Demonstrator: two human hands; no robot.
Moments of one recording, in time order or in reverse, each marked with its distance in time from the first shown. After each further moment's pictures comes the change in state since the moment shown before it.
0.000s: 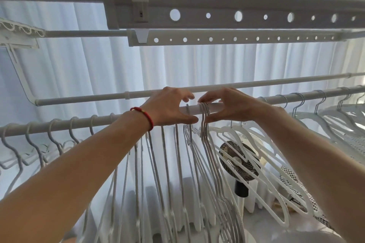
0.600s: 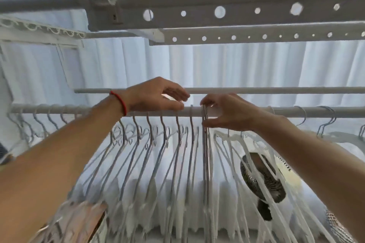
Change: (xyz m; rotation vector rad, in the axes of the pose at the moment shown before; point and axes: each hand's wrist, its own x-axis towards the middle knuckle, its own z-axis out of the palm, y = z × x) left_hand 0.005 0.030 -0.029 -0.199 -0.132 -0.240; right_hand 0.003 0.041 -0.005 -0.005 -0.019 -0.234
